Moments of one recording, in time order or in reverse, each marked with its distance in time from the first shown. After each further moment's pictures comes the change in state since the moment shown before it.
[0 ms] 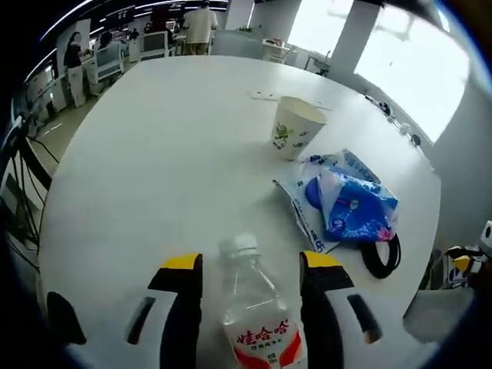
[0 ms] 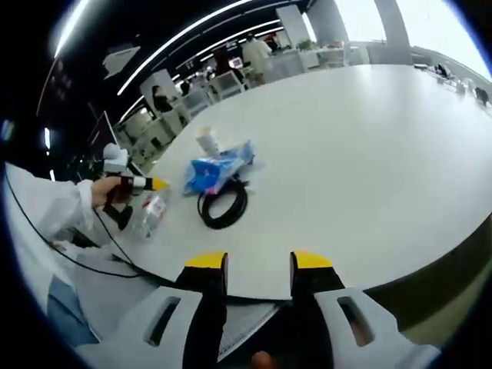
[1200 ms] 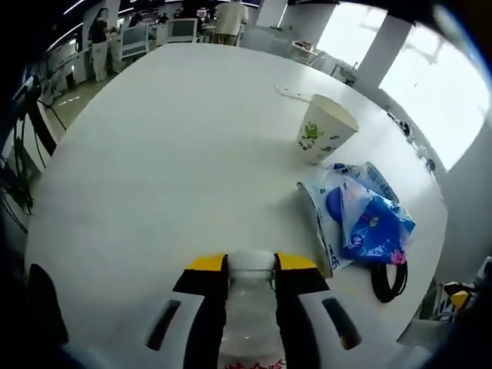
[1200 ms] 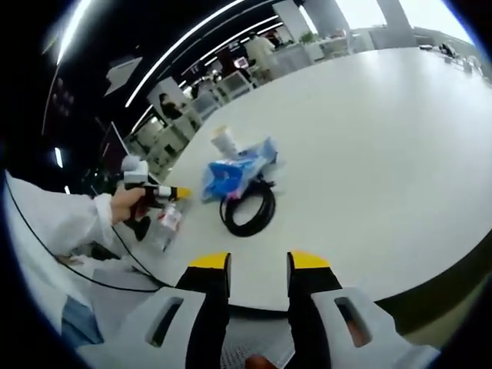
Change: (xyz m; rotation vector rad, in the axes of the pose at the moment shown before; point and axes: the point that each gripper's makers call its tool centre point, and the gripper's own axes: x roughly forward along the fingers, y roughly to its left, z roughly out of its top) left arm 0.013 0.009 -0.001 -0.158 -0.006 0.054; right arm 0.022 0.031 0.004 0.076 0.002 0.103
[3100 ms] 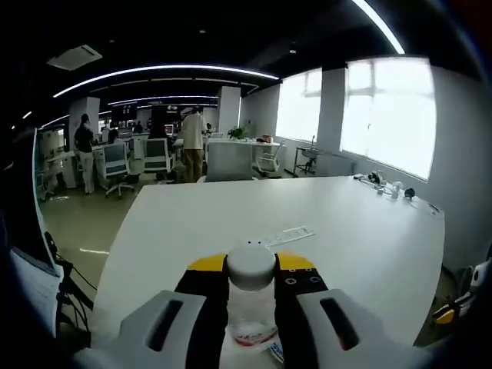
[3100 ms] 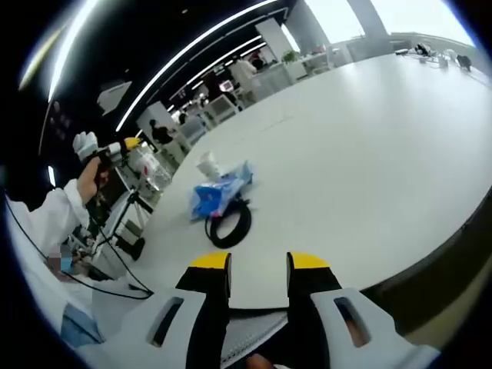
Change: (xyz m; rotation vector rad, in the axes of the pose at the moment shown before) left arm -0.143 -0.083 0.209 0.288 -0.596 -0.071; right arm -0.038 -0.034 0.006 0.073 -0.132 -0.059
